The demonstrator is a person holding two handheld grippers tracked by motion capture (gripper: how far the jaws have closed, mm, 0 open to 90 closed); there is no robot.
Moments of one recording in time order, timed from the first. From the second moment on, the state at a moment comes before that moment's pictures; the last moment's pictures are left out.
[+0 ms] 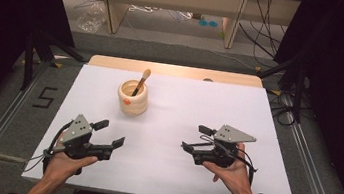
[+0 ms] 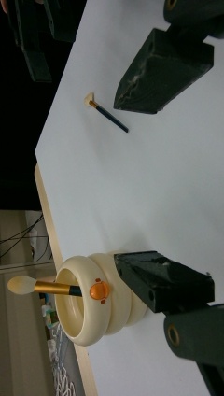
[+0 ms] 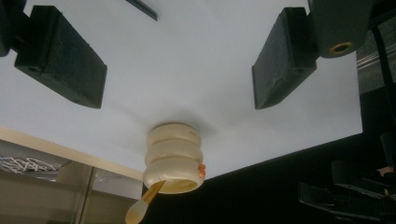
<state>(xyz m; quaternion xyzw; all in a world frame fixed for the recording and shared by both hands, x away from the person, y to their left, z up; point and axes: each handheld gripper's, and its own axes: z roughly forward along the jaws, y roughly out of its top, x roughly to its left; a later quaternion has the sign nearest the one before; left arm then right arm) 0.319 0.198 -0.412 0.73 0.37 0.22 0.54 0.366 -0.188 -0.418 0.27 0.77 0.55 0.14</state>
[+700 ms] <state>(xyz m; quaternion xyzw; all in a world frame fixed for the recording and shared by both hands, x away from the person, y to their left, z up) 0.319 0.197 -0.414 0.74 0.36 0.21 0.53 0.382 -0.209 -0.415 0.27 0.80 0.50 0.17</state>
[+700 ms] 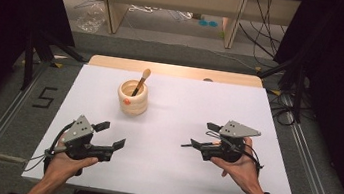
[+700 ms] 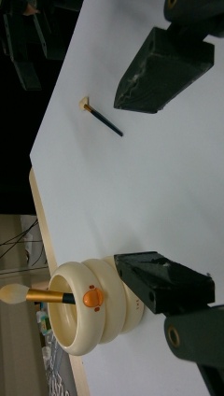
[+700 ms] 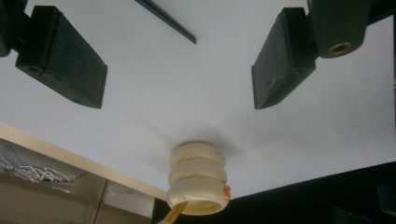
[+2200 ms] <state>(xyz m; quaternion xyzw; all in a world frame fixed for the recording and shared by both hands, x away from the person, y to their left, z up) 0.320 0.196 -0.416 0.74 0.36 0.20 0.53 0.445 -0.224 -0.445 0.22 0.93 0.27 0.13</state>
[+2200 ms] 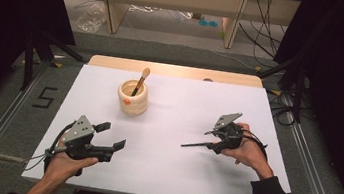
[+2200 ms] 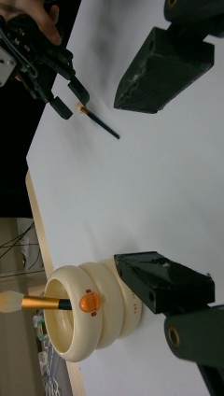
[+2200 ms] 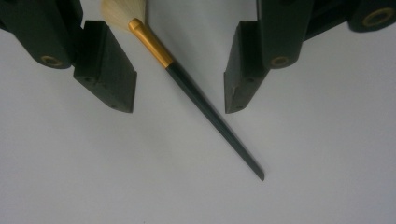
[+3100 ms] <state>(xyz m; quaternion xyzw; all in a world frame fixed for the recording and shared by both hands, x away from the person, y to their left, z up) 0.320 0.196 -0.415 0.74 0.36 0.20 0.53 0.461 -0.202 -0.455 0.17 0.96 0.20 0.08</state>
